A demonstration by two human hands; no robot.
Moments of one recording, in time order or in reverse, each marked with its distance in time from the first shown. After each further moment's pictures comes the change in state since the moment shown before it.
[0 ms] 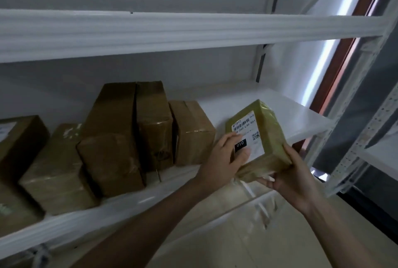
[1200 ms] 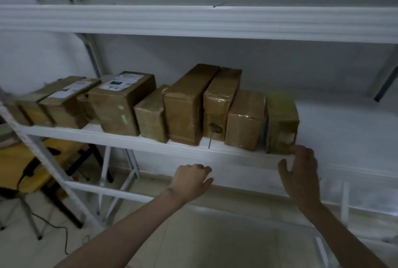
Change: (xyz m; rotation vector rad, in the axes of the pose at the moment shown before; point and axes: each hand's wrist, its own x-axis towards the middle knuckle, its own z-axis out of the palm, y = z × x) left_hand -0.154 -0.019 -0.030 1.041 -0.065 -0.586; right_hand 0.058 0.048 0.010 -1.304 -0.049 -0.697
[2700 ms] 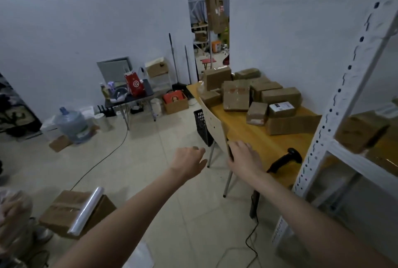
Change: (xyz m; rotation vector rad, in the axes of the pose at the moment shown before) left_hand -0.474 -0.600 -0.040 0.216 -0.213 -1.120; right_hand -0.300 -0.739 0.433 0.169 -0.874 -1.170
